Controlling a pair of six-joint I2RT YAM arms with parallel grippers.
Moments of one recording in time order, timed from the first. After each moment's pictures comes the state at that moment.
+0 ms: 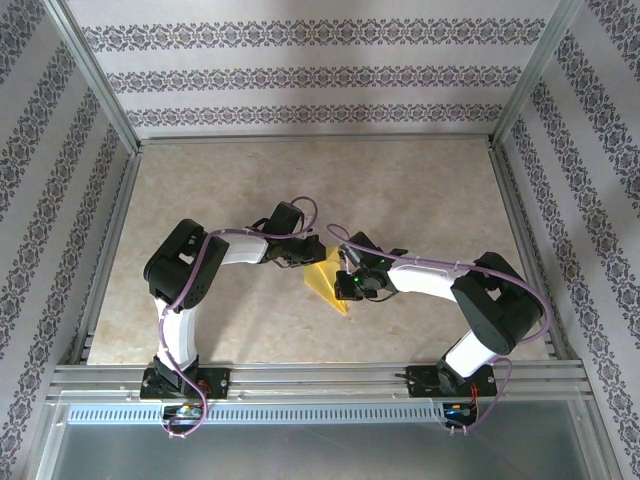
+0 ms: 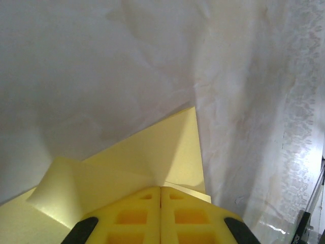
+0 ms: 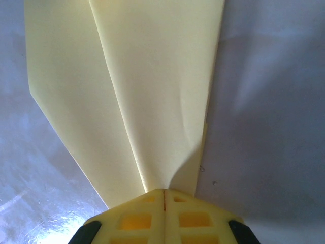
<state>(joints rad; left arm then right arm) -0.53 1.97 1.04 0.04 0.54 -0.68 0.69 1.60 0.75 -0.32 -0.28 0.65</state>
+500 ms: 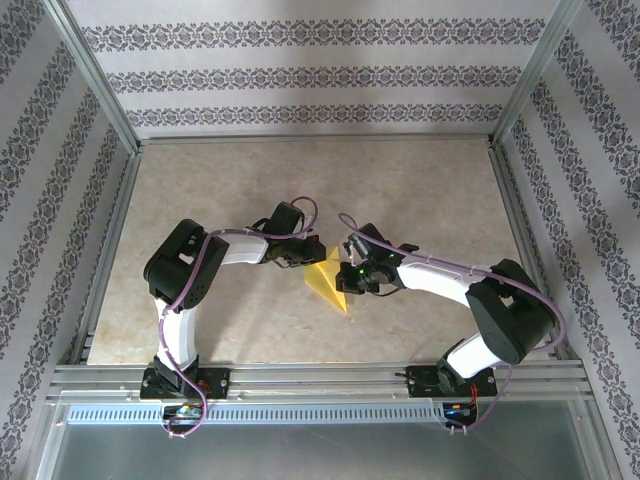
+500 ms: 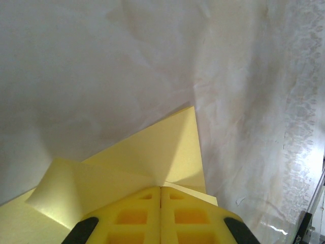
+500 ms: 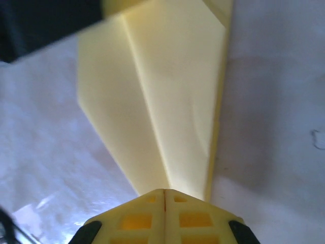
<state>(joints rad) -0.53 1.97 1.04 0.04 0.53 -0.68 0.65 1.52 0.77 -0.33 -0.37 0.70</state>
